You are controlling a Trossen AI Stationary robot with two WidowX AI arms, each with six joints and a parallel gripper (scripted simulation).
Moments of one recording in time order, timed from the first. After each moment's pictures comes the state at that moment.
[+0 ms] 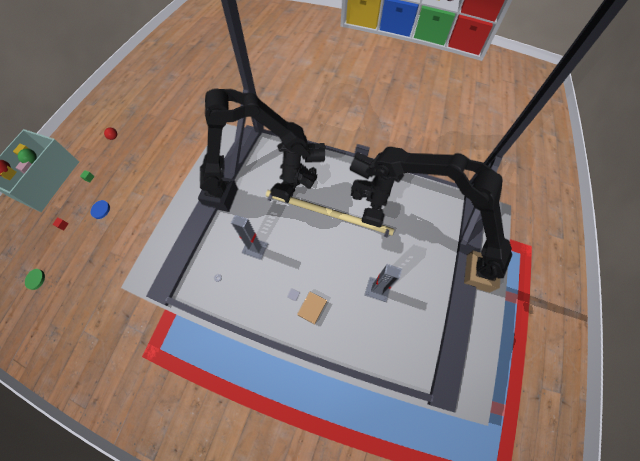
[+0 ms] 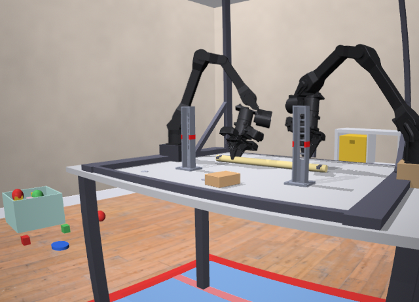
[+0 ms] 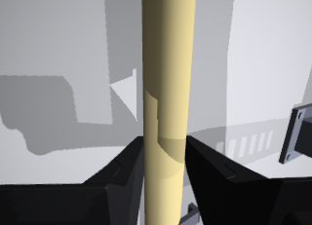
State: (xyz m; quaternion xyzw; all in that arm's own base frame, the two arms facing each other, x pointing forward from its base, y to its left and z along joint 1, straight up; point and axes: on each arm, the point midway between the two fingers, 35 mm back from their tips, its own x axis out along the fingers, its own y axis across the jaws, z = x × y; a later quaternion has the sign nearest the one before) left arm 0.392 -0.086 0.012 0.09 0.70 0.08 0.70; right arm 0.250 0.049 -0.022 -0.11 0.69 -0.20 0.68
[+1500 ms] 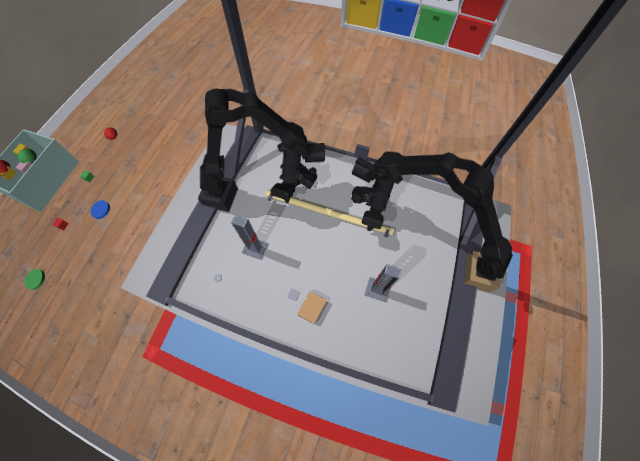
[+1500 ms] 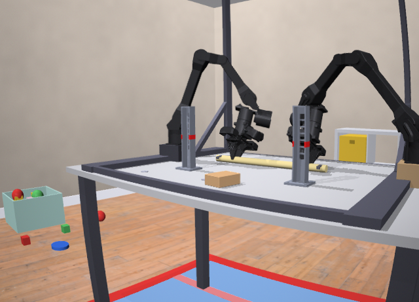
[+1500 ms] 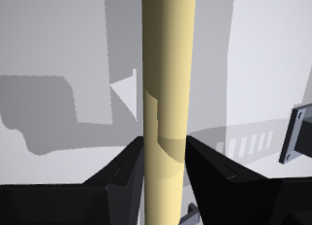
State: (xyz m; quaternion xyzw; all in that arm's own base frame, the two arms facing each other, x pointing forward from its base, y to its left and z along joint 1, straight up) left arm 0.389 -0.076 -0.021 0.17 0.69 0.14 0.69; right arm 0.250 0.049 -0.022 -0.11 0.69 -0.20 0.68
